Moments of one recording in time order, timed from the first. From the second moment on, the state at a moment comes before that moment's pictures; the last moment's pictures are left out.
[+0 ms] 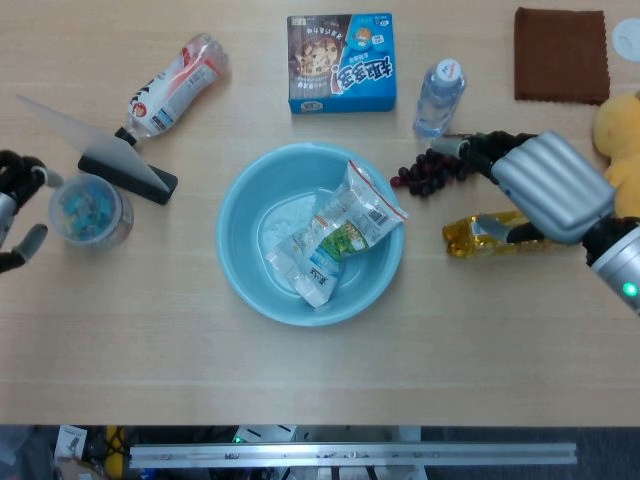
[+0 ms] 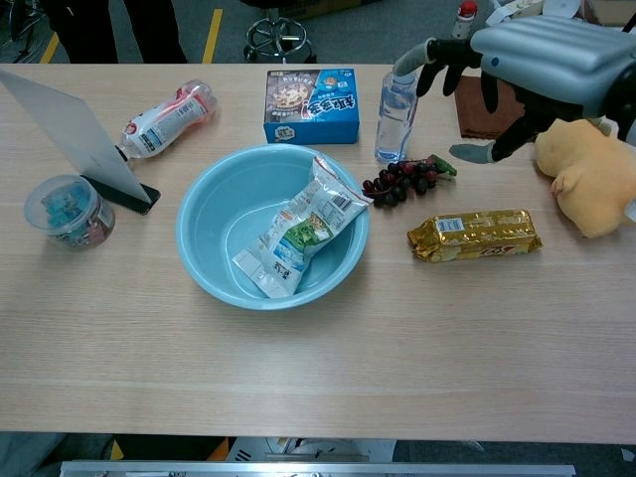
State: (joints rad) left arm -0.33 -0.93 0.06 -1.67 1.65 1.38 0.02; right arm 0.64 -1.00 0.17 -2.06 -1.25 0.91 -0.33
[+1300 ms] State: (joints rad) left arm -0.54 -1.09 0.10 -1.65 1.61 0.87 0.04; right arm 0.57 -0.90 0.15 -2.06 -1.29 1.02 -0.18
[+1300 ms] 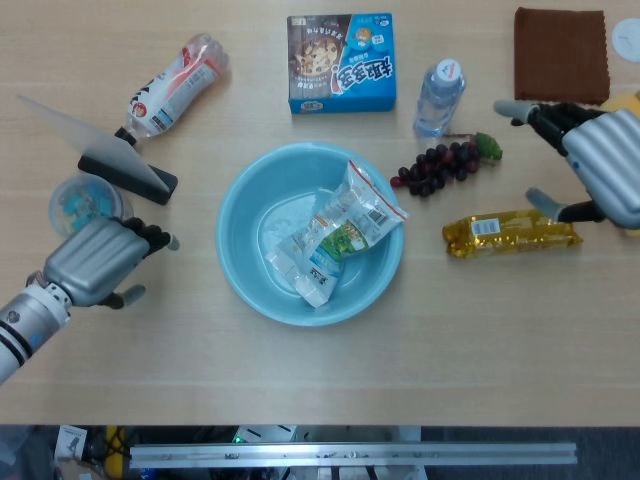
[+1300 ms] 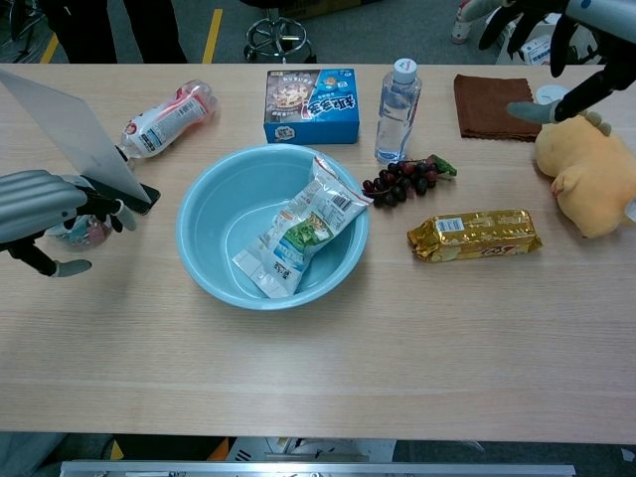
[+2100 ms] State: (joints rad) left arm -0.63 -1.19 0.05 -1.61 1.50 0.76 -0.04; right arm 0.54 -0.89 0.14 -2.04 -1.30 1.04 -0.14
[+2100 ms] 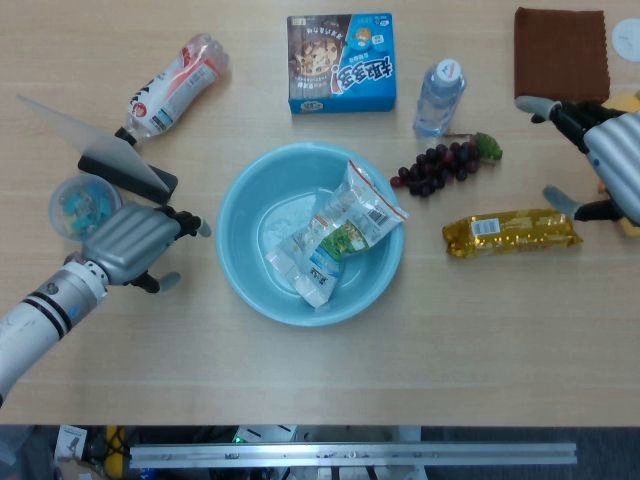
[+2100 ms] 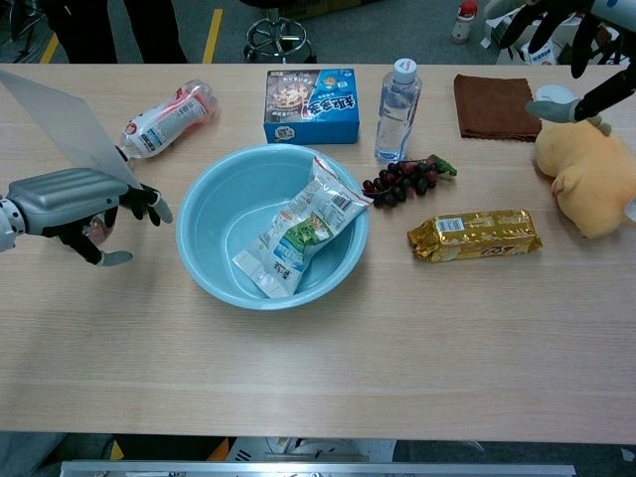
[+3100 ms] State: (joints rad) left arm -0.68 -1.20 0.04 -1.76 1.52 0.80 -0.05; right arm 0.53 -0.88 0.14 -2.02 -1.32 1.02 -0.11
